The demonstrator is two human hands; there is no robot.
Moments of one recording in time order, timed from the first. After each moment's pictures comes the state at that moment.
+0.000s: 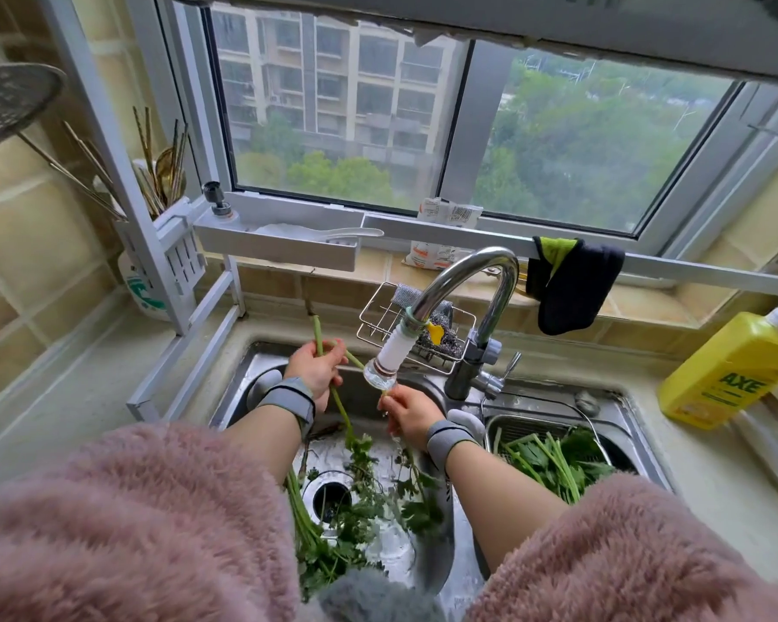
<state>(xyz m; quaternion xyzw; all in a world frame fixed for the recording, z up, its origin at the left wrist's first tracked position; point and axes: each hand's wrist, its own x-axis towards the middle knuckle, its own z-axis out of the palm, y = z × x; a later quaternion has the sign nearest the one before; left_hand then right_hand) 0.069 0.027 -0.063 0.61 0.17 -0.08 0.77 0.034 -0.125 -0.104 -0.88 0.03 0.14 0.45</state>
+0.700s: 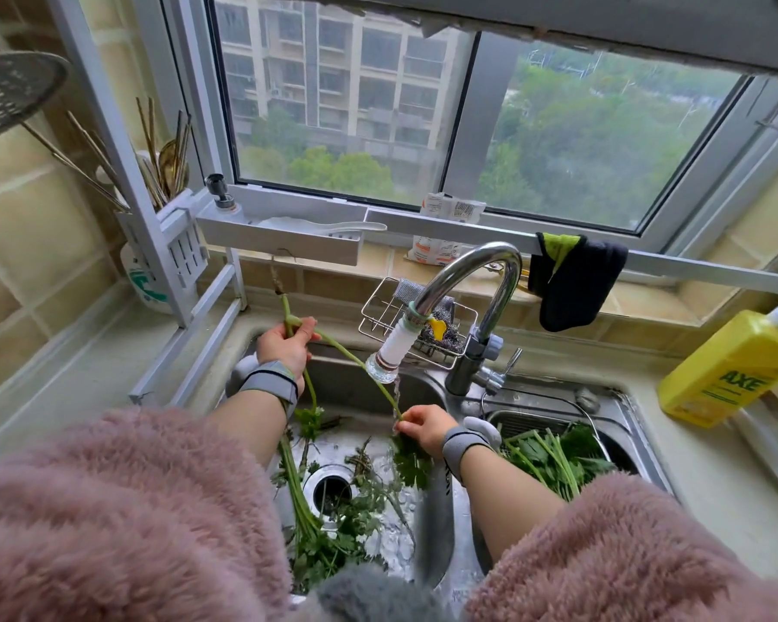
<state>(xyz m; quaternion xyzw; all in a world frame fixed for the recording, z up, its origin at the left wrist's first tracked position) 0.082 0.051 -0.062 0.62 0.20 0.07 0.76 0.024 -0.153 -0.120 -0.91 0.07 0.23 0.35</state>
